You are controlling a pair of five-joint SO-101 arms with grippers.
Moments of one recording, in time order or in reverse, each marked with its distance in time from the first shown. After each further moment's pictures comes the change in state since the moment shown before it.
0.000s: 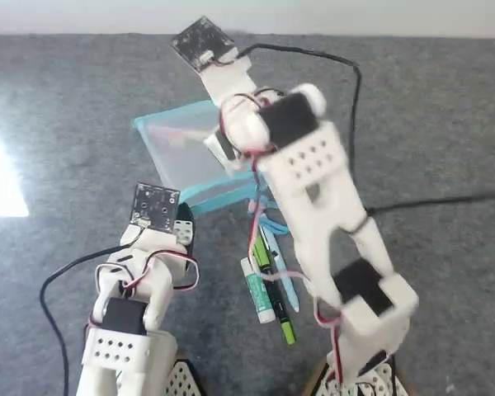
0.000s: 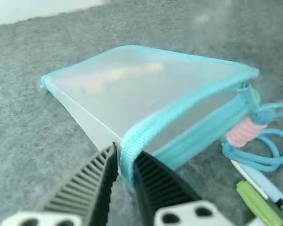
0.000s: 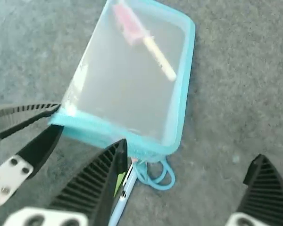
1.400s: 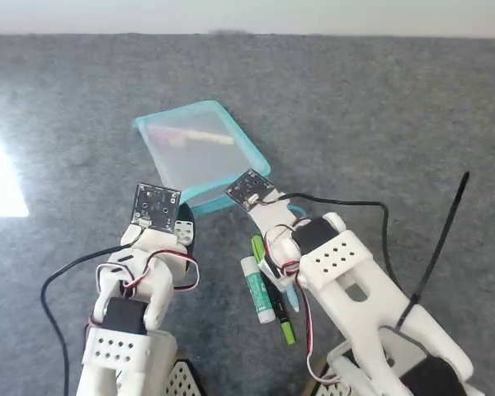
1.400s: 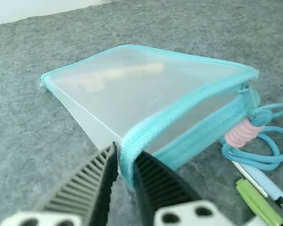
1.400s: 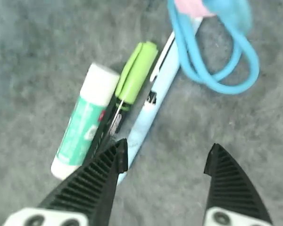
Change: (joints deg) left arm 0.0 0.0 0.0 0.0 -0.1; right arm 0.1 -38.0 94.0 -36.3 -0.8
